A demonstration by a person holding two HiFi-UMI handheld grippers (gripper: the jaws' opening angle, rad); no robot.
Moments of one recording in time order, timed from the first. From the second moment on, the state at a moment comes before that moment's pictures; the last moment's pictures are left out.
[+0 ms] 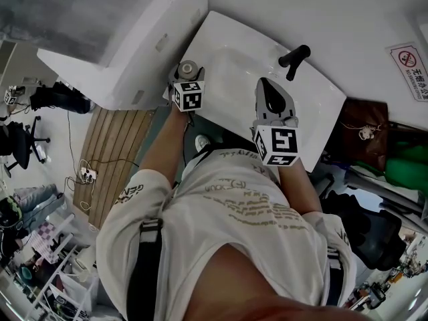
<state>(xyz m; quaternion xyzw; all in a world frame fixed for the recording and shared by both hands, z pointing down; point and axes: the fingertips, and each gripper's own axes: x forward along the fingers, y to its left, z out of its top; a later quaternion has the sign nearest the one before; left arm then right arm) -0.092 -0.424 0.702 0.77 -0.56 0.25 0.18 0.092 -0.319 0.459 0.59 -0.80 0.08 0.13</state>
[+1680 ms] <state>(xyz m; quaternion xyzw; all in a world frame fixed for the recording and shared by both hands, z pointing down) -0.092 -0.346 0.508 0.79 -0.56 0.21 0.14 0.033 -0.328 0.456 0.53 -0.84 0.09 0.04</state>
